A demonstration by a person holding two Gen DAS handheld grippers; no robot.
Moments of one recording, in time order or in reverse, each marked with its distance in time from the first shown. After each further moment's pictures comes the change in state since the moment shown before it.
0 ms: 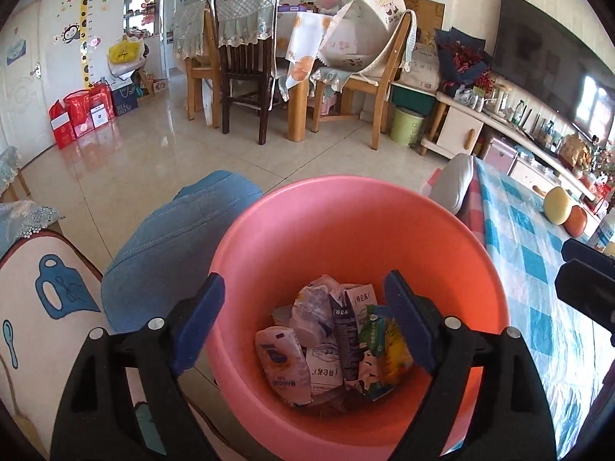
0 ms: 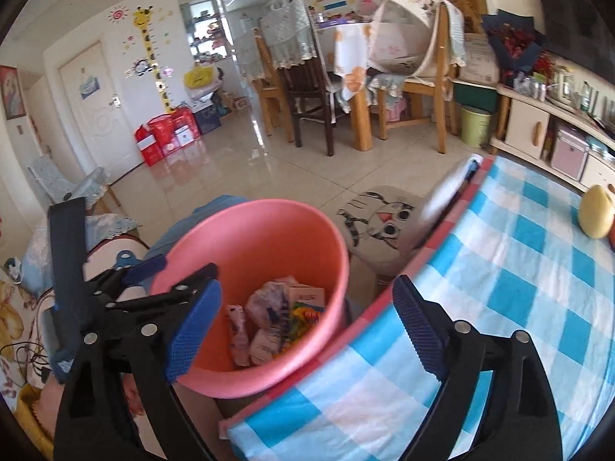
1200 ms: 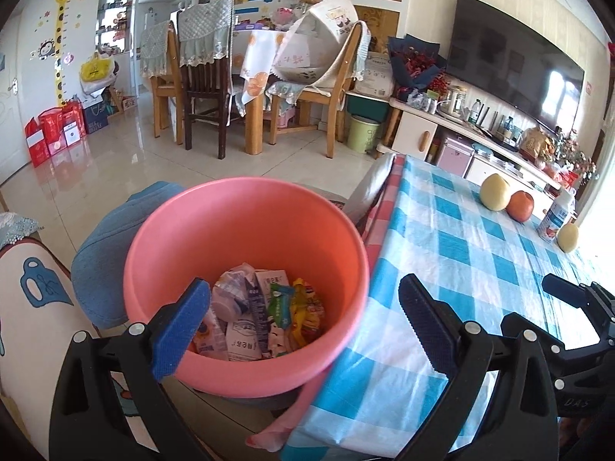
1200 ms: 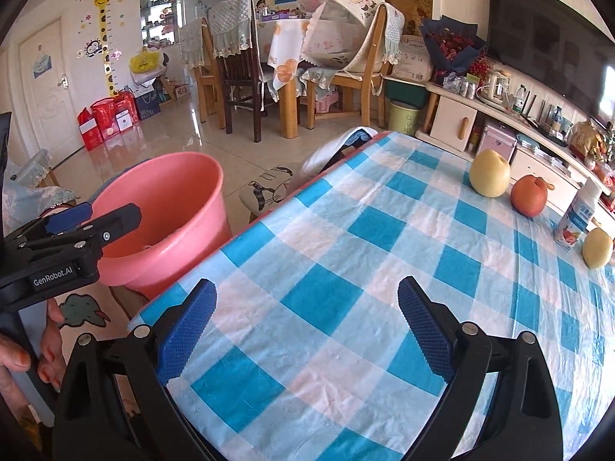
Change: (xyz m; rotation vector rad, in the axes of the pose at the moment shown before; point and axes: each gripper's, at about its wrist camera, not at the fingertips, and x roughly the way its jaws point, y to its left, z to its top) left arm -0.059 -0.082 -0.024 0.063 -0.048 -0.114; right arm -0.077 -0.057 -0.068 -0.015 0.019 -0.265
